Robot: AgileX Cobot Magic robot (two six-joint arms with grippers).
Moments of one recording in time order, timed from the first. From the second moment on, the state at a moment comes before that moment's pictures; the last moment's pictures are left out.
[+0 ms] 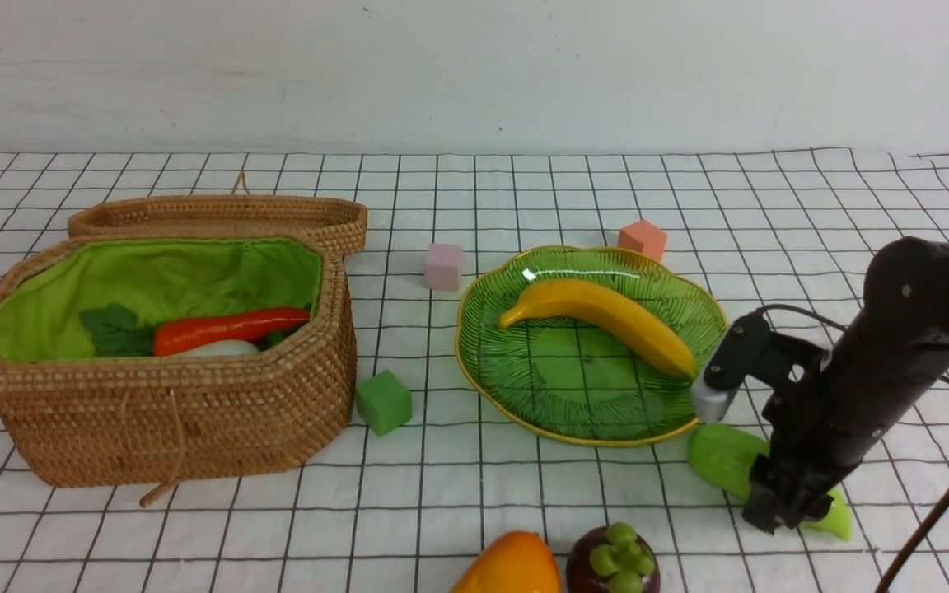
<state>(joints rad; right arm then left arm) 0.19 1.85 -1.11 0.25 0.75 -0.96 0.04 -0.01 0.03 -0.11 0.40 -0.11</state>
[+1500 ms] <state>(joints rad) 0.71 2.37 -2.18 1.14 0.51 -1.12 0.04 -0.01 0.03 -0.11 0.40 -0.11</state>
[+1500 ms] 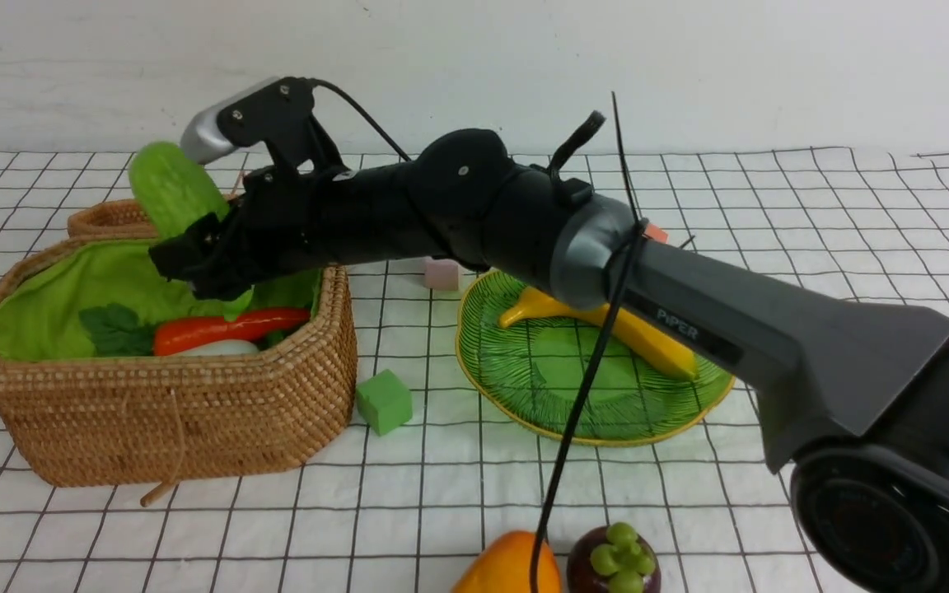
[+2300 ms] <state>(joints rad) 0.49 1.81 -1.82 0.24 1.24 -0.25 0.04 -0.01 0.03 -0.11 0.40 -0.11</state>
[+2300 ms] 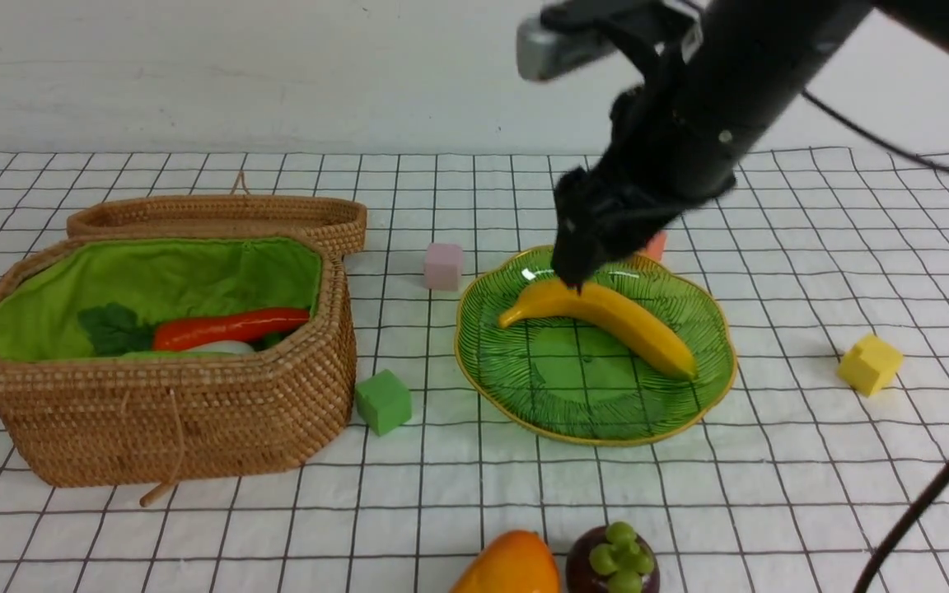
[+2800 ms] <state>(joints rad) 0.53 1.64 -1.12 0.47 1.01 0.01 0.04 -0.01 0.03 -0.11 0.40 -0.11</state>
